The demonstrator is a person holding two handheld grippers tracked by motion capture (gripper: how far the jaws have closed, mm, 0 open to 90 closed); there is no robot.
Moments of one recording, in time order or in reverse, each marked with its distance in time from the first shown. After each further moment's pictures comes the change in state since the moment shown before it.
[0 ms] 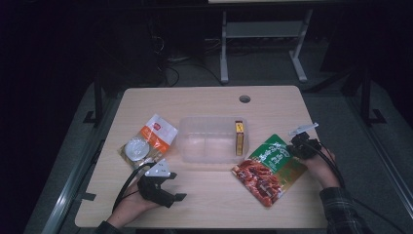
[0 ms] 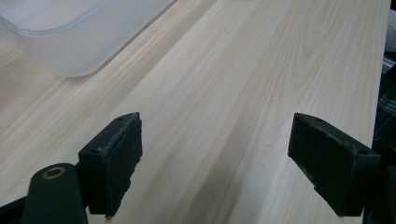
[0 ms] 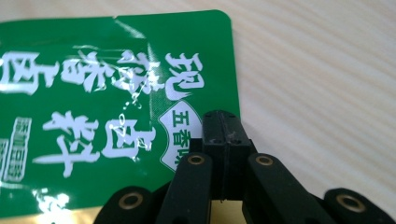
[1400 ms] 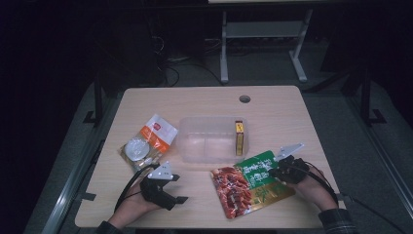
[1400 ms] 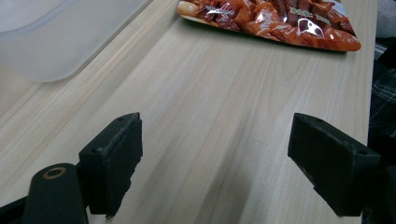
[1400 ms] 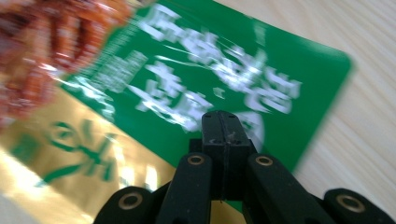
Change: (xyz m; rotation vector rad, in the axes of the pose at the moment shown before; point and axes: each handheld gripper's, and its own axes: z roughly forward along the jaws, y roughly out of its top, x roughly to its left) left arm -0.001 -0.001 0.007 0.012 -0.035 0.057; right arm 0.079 -0.016 -0.027 0.007 0.270 -0.185
